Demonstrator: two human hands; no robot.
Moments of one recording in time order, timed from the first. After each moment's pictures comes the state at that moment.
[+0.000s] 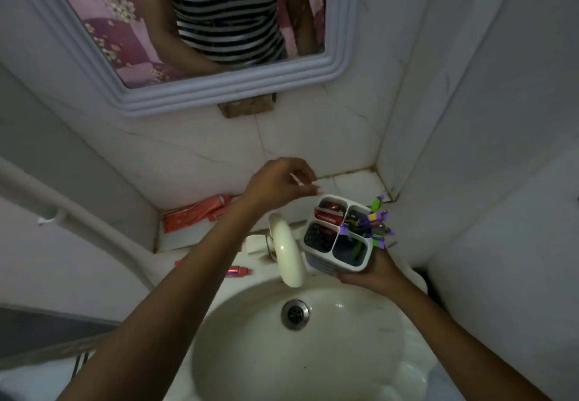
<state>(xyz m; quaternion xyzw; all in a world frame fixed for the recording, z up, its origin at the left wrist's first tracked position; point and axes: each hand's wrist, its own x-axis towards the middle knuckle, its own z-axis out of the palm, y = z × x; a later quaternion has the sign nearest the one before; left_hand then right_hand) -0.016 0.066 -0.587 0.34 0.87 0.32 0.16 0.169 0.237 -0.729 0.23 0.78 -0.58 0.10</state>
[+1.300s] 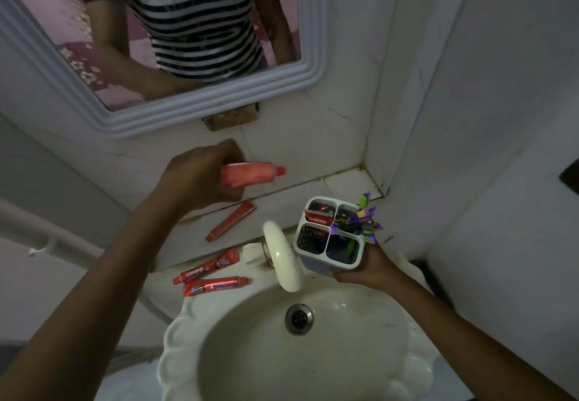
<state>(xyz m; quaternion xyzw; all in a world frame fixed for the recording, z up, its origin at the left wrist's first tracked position) -0.033 -0.007 -0.516 0.37 0.93 0.06 0.03 0.164 0.234 -0.728 0.19 0.81 -0.55 0.10</state>
